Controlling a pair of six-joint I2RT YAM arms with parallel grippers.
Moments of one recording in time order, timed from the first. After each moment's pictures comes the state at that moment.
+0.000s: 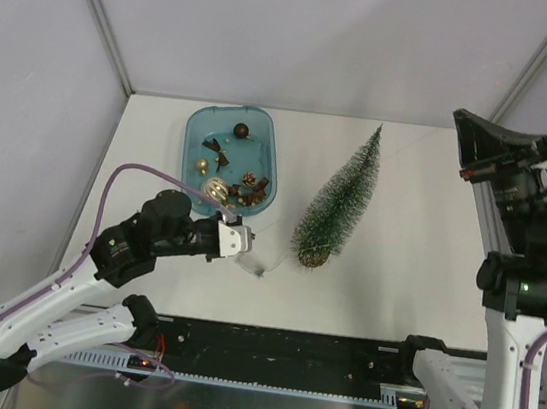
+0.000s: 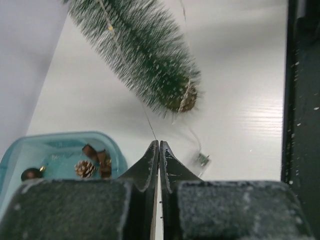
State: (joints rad) left arm -0.84 0.75 0.86 -0.47 0.35 0.56; right arm -0.05 0.81 1.28 0.13 -0.47 0.57
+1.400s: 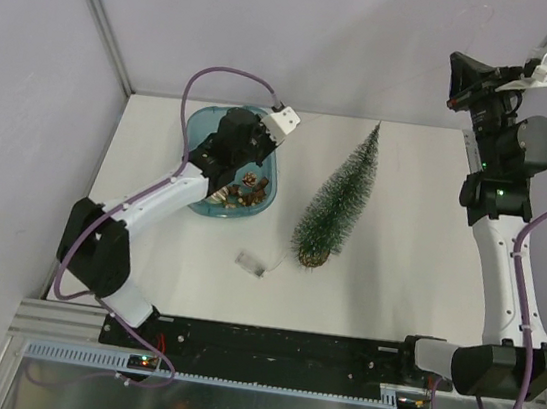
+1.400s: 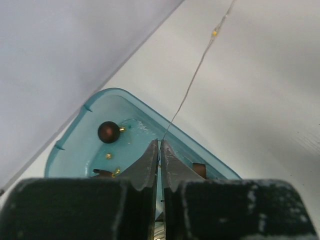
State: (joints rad) left arm -0.53 1.56 1.25 -0.02 -0.02 0.42; right arm 0.03 1.25 1.44 0.33 -0.28 0.28
